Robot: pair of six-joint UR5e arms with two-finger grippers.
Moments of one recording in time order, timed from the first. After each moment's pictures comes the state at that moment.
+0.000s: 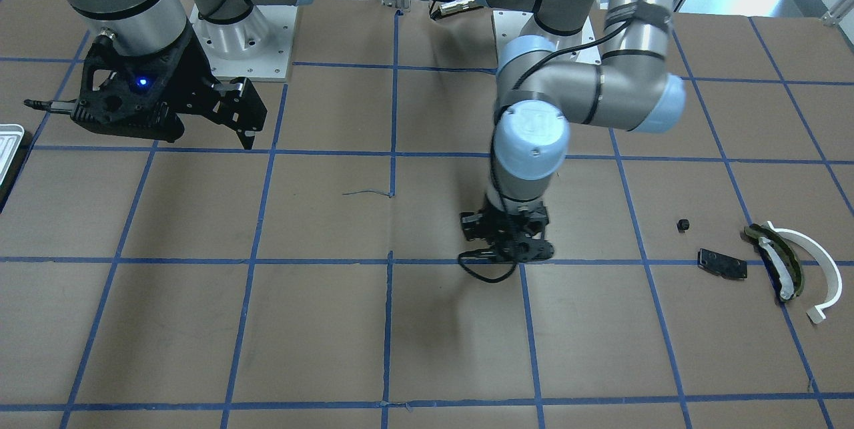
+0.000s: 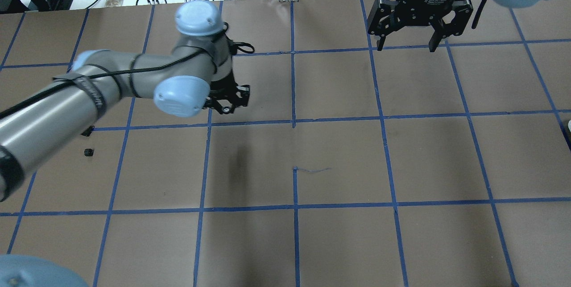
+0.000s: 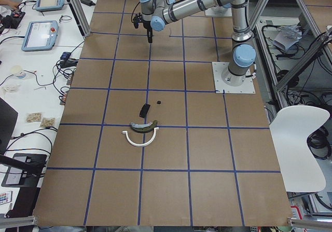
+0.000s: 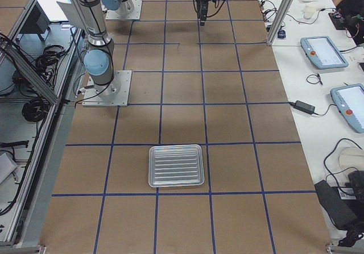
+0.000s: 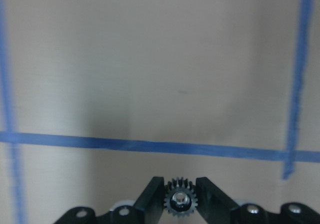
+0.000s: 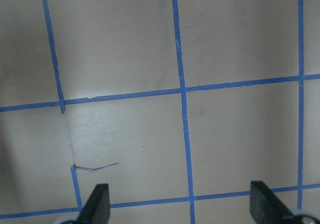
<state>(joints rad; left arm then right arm) -1.63 -1.89 -1.75 -1.14 1.65 -0.09 1.62 -1.46 1.42 -1.52 -1.57 0.14</state>
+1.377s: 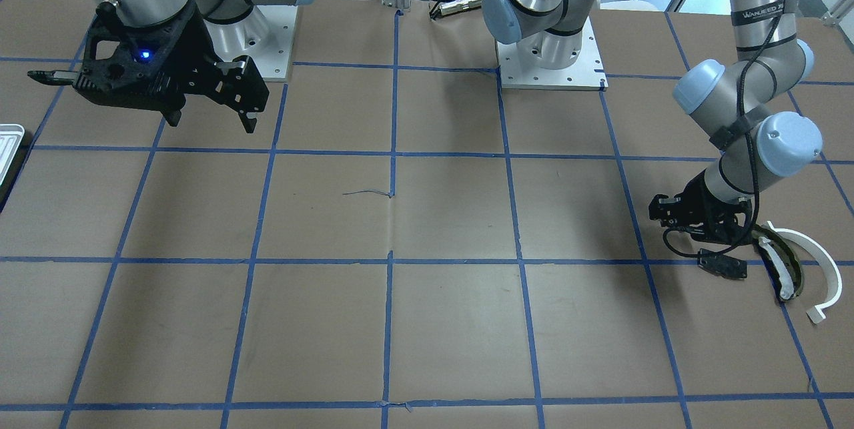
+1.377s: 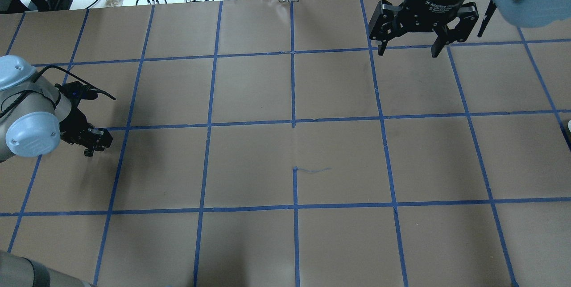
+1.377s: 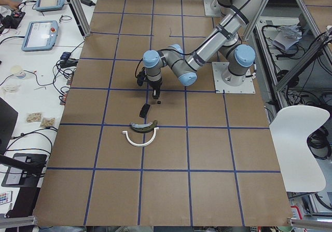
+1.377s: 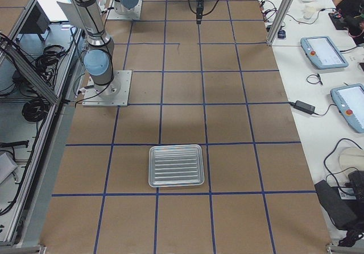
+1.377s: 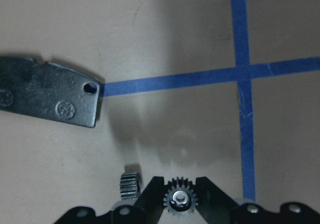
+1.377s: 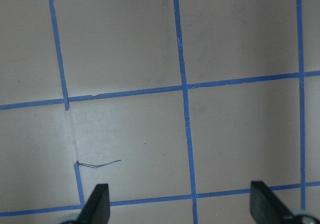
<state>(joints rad) -1.03 -1.89 -2.02 -0.88 1.64 0.65 1.63 -1.52 1.48 -1.55 -1.56 0.15</state>
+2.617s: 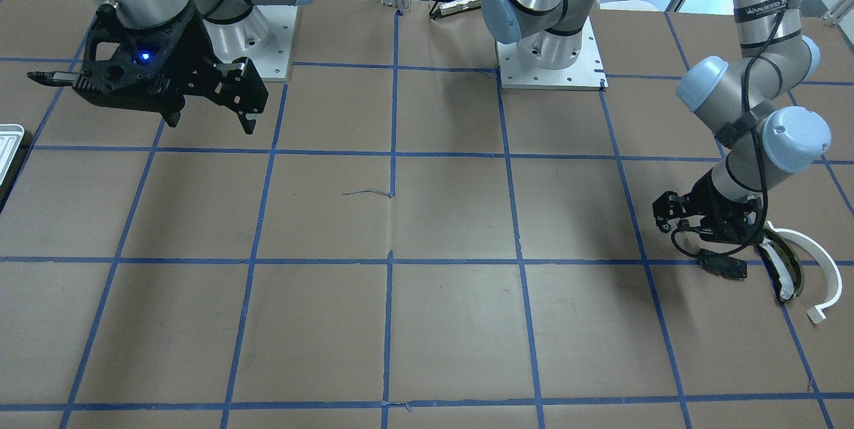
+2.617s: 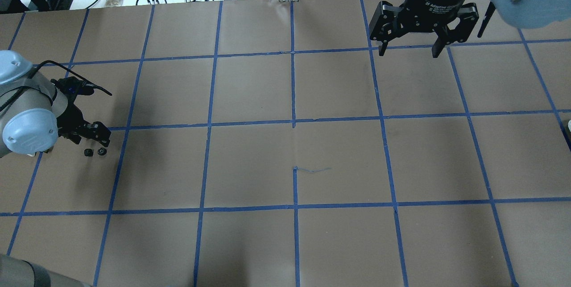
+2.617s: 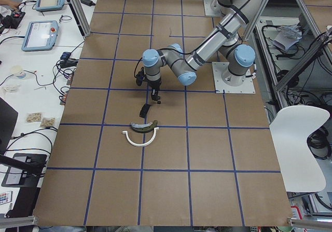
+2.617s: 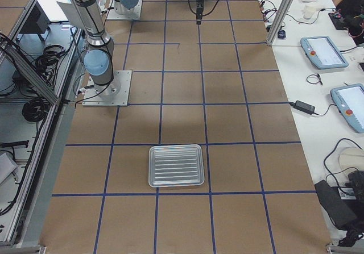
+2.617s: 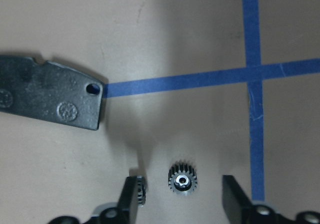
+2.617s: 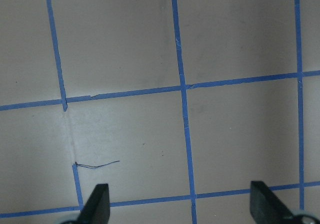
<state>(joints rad) -1.04 -1.86 -1.98 -0.89 1.66 0.65 1.63 -1.52 1.48 -1.55 -1.57 0.15</state>
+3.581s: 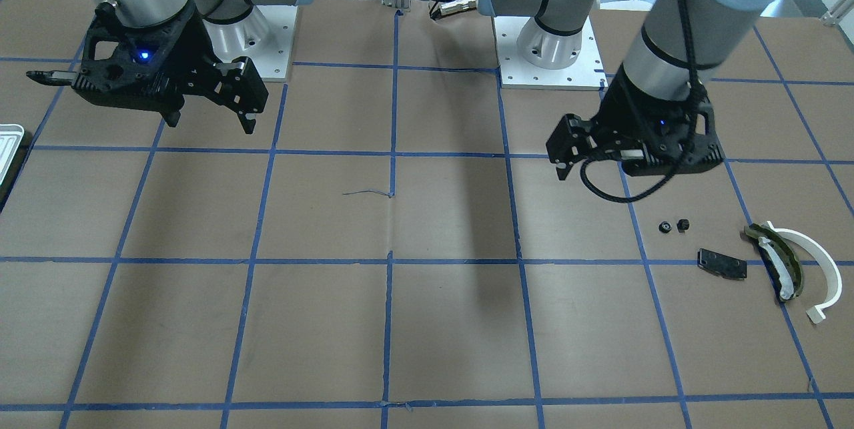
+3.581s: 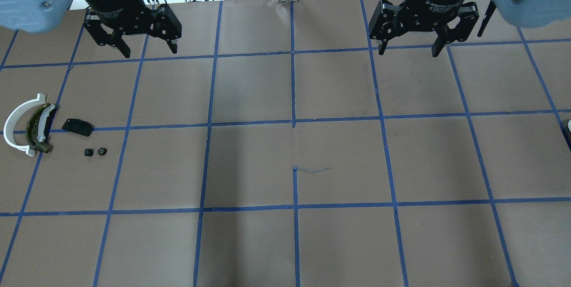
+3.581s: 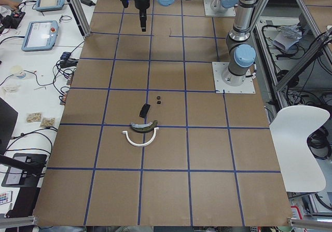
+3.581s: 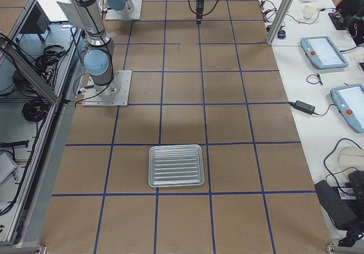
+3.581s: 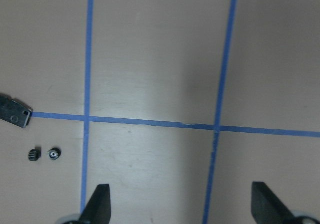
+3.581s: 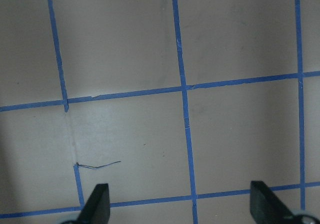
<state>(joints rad) -1.58 -1.70 -1.42 -1.58 1.59 -0.06 1.63 -1.52 1.48 -1.55 -1.56 0.16</state>
